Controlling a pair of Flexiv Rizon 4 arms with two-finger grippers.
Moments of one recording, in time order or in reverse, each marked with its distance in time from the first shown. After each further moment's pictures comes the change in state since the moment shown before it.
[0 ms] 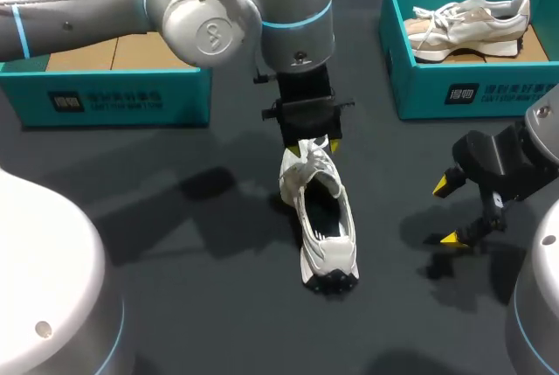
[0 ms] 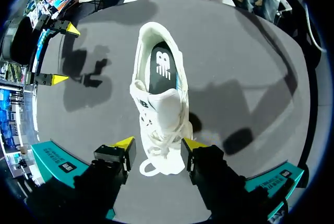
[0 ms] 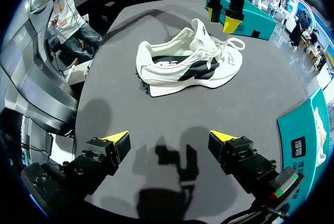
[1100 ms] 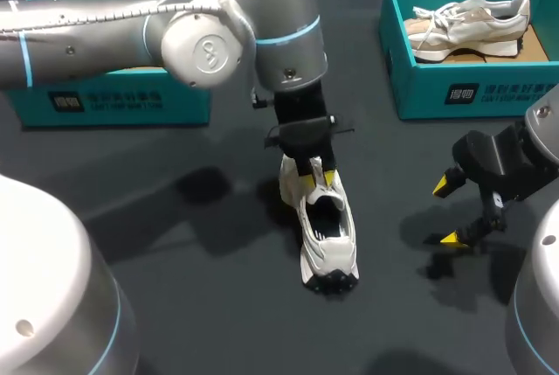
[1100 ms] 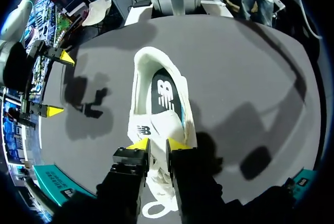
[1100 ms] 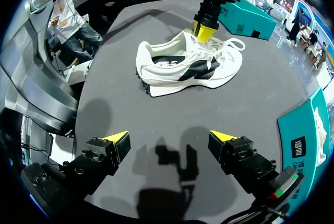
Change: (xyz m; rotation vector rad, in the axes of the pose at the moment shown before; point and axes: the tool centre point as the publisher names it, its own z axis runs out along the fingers) left arm 0.001 -0.048 0.039 0.207 -0.069 0.063; right arm 0.000 0.000 0.000 0.000 0.000 0.000
